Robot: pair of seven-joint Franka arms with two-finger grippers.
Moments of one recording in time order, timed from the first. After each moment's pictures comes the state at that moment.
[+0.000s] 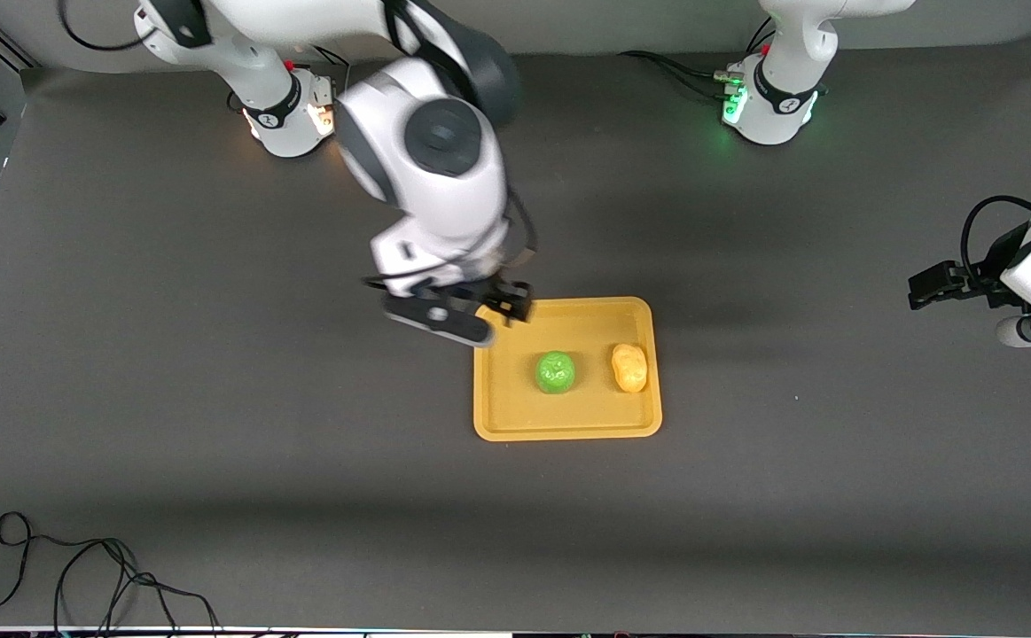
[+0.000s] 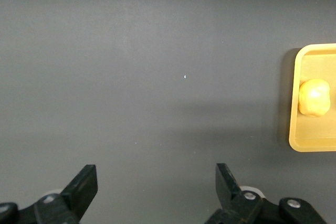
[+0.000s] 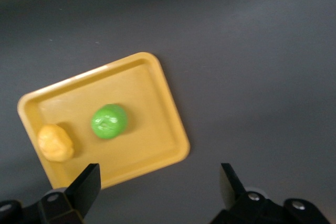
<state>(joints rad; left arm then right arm) -0.05 0.10 0.05 -1.65 0.02 1.70 0.00 0.73 0.61 -0.13 -0.96 0.02 1.53 0.94</state>
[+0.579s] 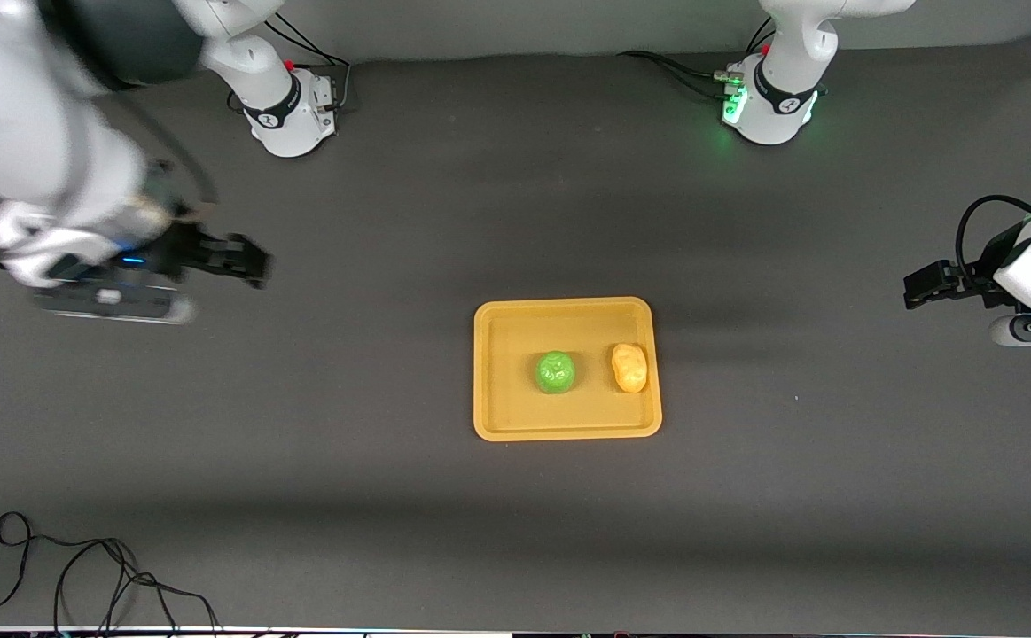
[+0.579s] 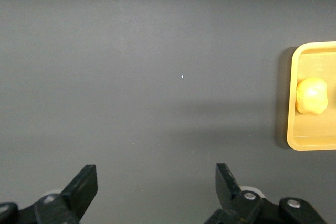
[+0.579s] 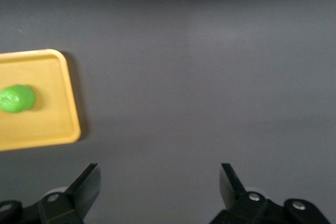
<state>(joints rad) -0.06 0.09 0.05 -1.65 0.02 1.70 0.00 0.47 0.21 -0.25 -1.29 0.02 1.41 0.32</state>
